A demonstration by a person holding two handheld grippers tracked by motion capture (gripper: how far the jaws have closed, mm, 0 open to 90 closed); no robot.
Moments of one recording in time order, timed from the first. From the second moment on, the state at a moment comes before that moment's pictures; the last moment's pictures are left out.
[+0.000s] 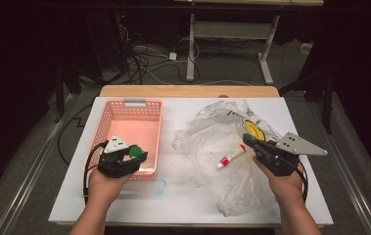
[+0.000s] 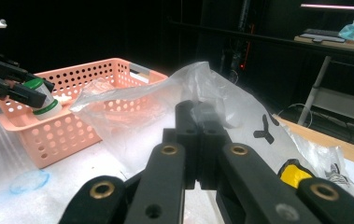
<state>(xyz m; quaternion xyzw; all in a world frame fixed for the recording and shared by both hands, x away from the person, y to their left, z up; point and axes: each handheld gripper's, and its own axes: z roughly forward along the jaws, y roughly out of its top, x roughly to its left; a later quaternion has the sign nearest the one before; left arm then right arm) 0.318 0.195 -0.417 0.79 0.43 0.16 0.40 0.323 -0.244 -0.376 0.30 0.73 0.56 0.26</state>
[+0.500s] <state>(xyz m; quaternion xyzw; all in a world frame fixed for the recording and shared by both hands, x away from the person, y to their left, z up) 0.308 0.184 -0.406 0.78 0.41 0.15 0.45 0.323 -0.244 -0.375 0.30 0.73 0.56 0.26</state>
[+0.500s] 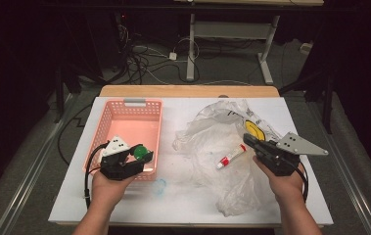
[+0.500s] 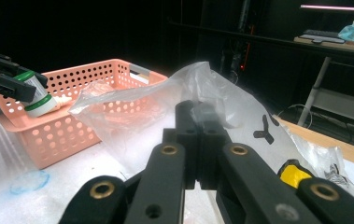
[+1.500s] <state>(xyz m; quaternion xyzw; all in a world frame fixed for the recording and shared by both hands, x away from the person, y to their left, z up) 0.293 0.115 -0.417 0.81 0.33 0.11 0.47 0.324 -0.239 -0.379 0.30 0.74 0.55 0.25</state>
